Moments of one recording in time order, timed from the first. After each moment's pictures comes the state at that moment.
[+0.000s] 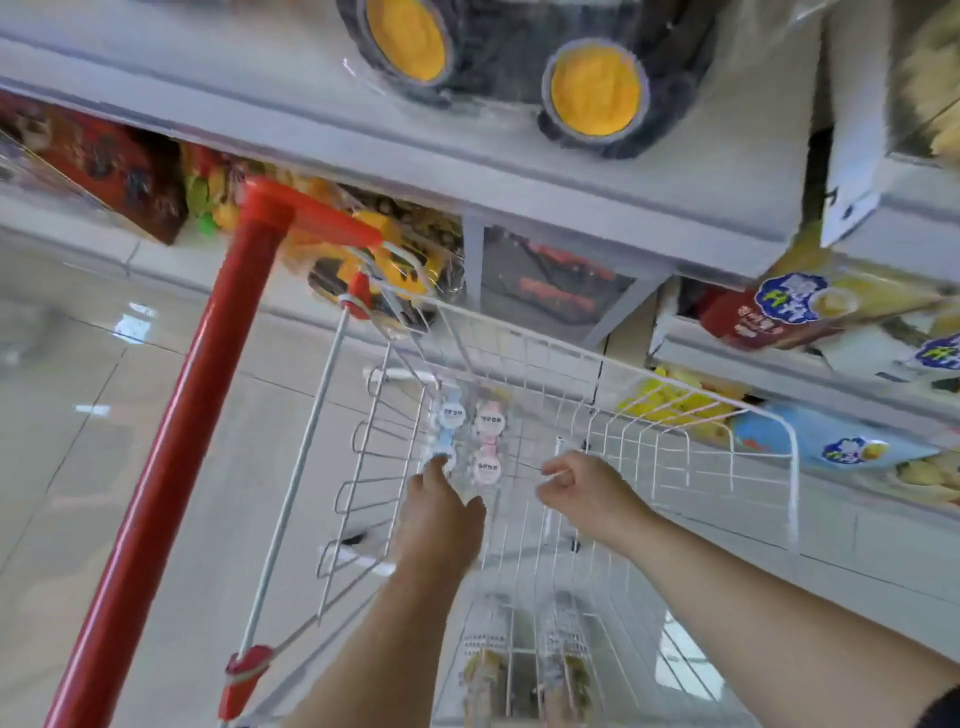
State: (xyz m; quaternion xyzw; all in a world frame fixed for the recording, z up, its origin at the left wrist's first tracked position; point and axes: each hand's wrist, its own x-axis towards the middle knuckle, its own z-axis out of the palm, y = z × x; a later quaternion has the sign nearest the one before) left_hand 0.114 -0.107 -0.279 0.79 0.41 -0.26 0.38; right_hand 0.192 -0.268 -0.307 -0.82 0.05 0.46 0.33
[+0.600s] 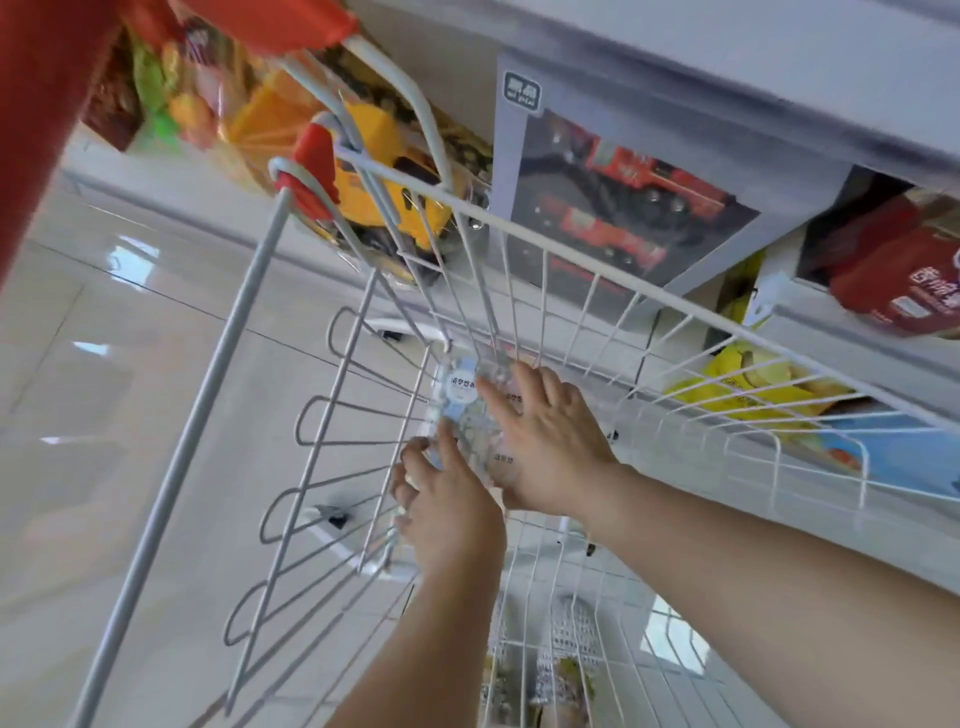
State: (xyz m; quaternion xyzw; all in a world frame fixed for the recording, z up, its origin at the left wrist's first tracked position) left_hand 0.132 -0.127 -0.375 0.79 0.47 -0.28 0.28; right_hand 0.225 -0.201 -0.392 -0.87 -0.40 0.29 -0.04
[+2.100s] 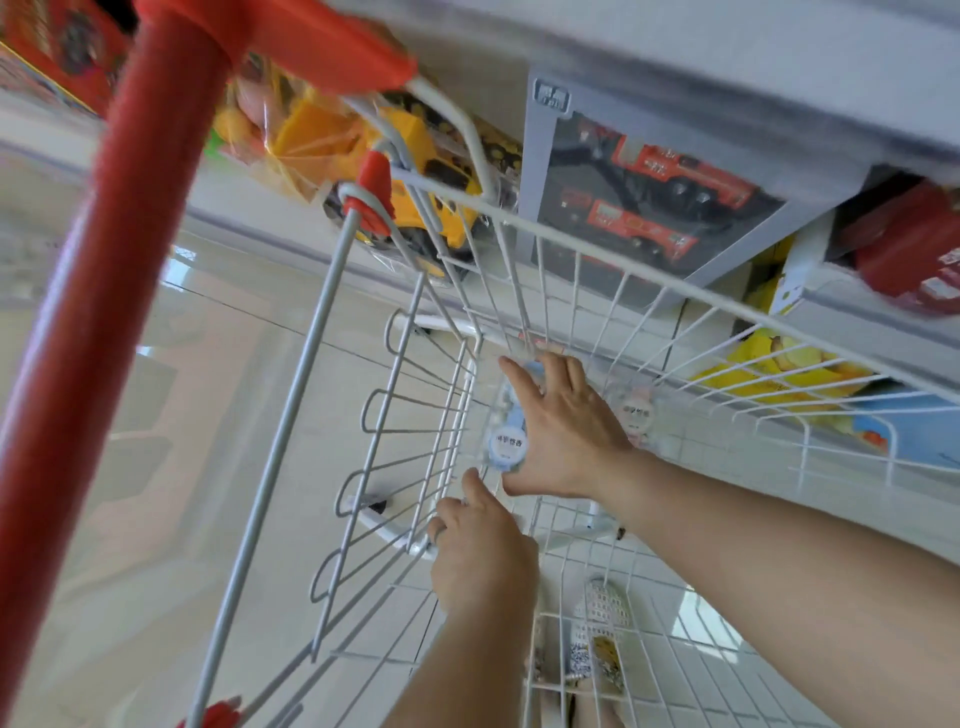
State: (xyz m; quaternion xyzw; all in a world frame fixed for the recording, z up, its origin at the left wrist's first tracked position) left_hand 0.102 -0.124 -0.327 0.76 0.44 -0.41 0.26; right_hand 0.216 -0.186 -0.381 -0.88 -0.35 0.31 0.07
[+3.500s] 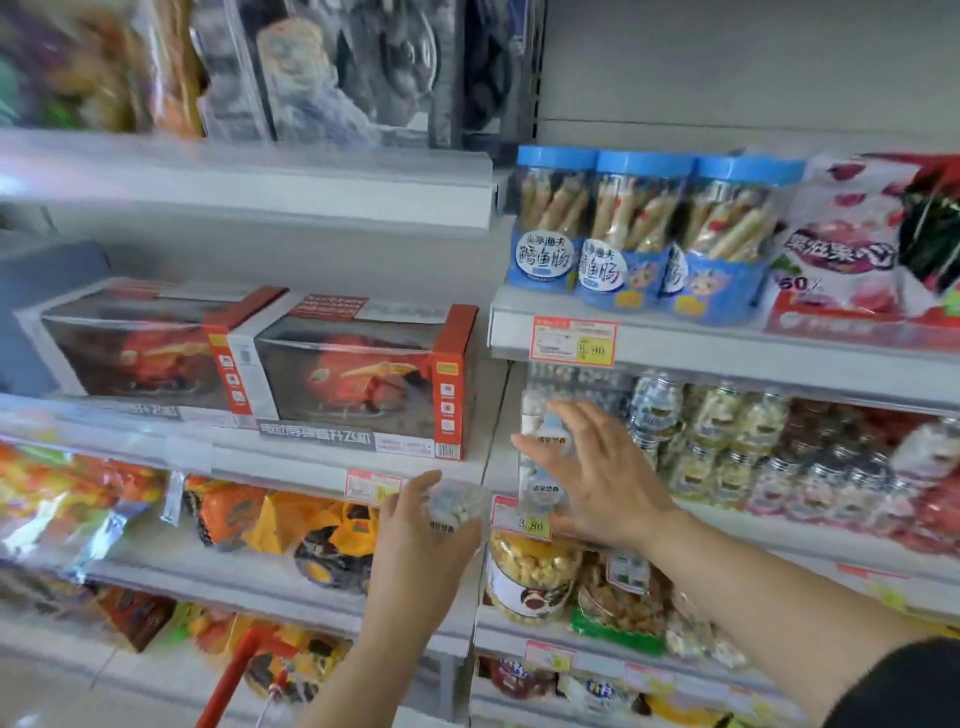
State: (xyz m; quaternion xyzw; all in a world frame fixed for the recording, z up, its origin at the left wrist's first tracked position) left_hand 0.229 -0.246 0.223 0.84 0.17 0.13 0.50; right_hand 0.356 -0.450 0.235 -0.84 -0.43 -0.34 -0.04
